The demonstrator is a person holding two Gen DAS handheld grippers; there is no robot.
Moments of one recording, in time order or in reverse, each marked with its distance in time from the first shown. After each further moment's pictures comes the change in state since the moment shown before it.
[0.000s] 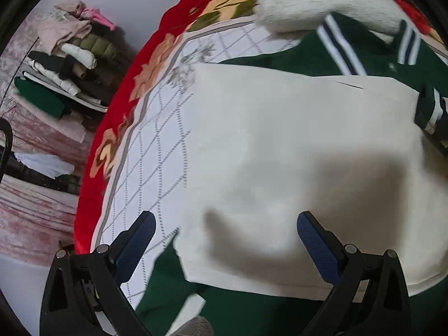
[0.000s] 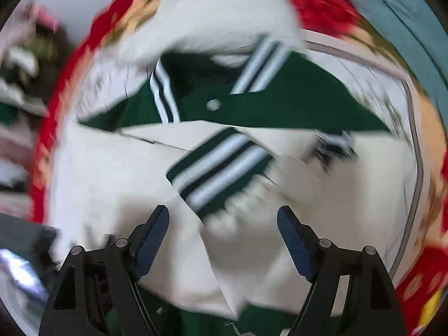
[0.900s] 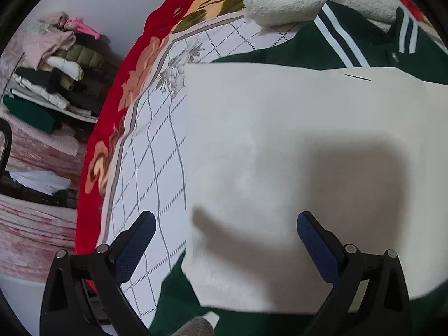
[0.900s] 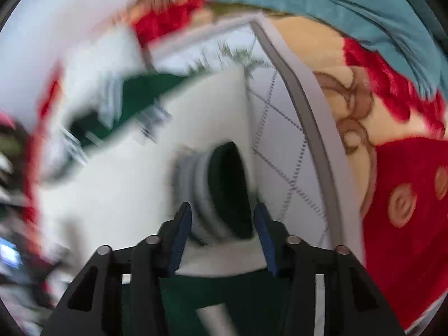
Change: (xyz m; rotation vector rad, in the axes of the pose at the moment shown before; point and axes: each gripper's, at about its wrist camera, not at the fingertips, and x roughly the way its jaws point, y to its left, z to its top) left arm 0.020 0.001 0.018 0.096 0.007 -0.025; right arm 0.004 -0.189 -0.146 0.535 0.035 -0.037
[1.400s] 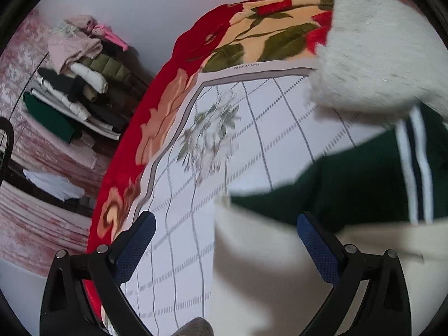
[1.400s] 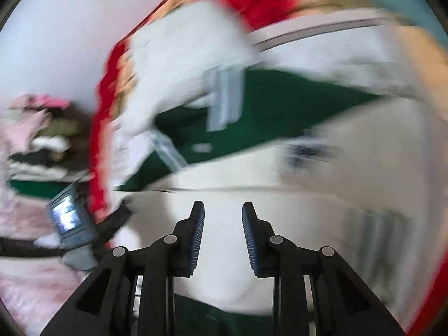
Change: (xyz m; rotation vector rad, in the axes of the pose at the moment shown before) left arm 0.037 0.025 0.125 -0.119 -0.114 0.120; right arm -0.023 0.171 0.083 -0.157 0.059 0.525
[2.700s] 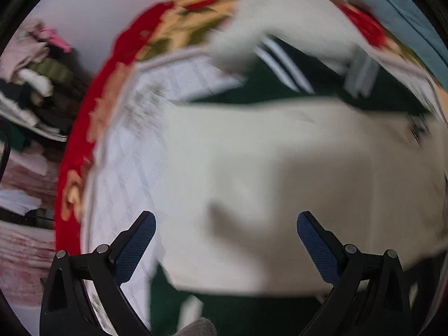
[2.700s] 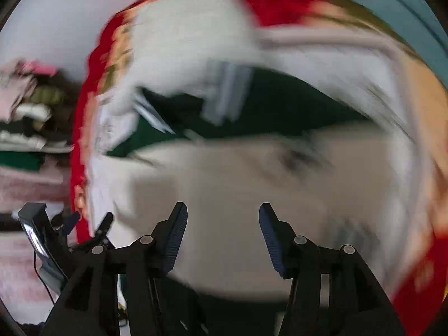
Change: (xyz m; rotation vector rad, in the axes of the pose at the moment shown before) left arm -0.109 -0.026 -0.093 0.167 0.072 -0.360; right arm -0.108 -0.044 -0.050 0.024 0.030 -0.279
